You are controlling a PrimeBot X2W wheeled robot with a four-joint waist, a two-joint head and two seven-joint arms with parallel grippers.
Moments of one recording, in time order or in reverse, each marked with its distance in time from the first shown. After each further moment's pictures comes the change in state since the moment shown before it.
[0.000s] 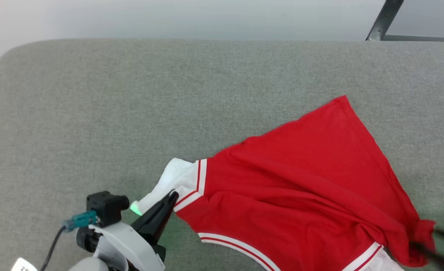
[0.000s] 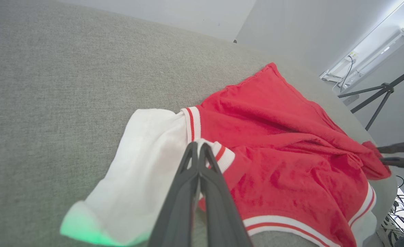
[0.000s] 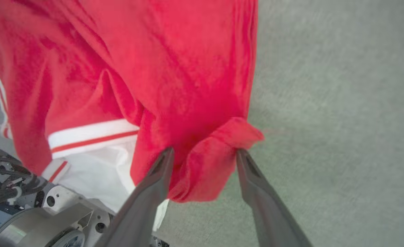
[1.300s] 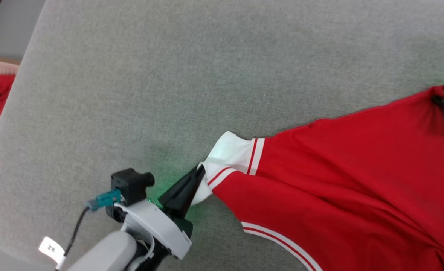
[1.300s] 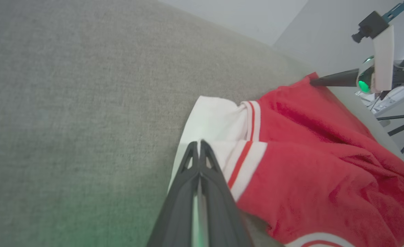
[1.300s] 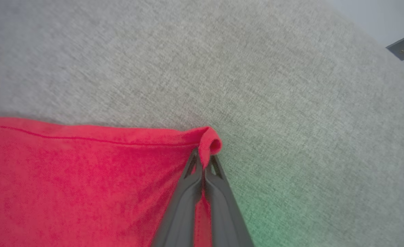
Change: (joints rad) left arm -0.135 -0.136 -0.040 0.100 0.053 -0.070 -0.070; right arm -0.936 0.006 0.489 0.654 -0.021 0.000 -0.135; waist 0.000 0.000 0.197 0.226
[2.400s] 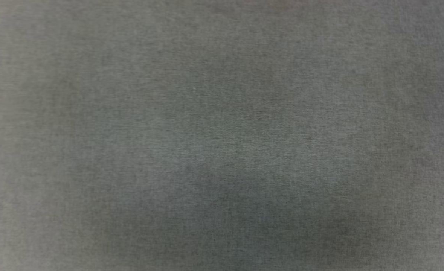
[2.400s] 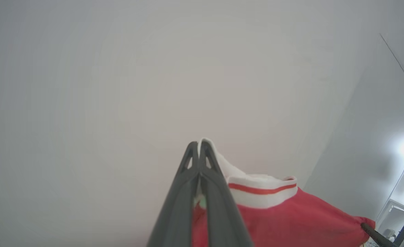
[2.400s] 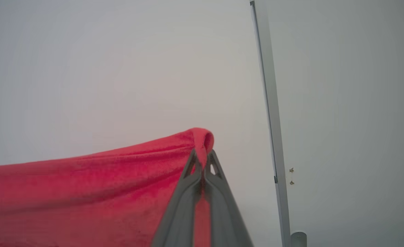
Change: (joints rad) left arm -1.271 -0.096 0.298 0.668 -0.218 -0.070 0.045; right arm -0.794 0.337 -0.519 0.543 -0.099 0.001 -0.625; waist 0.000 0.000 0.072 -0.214
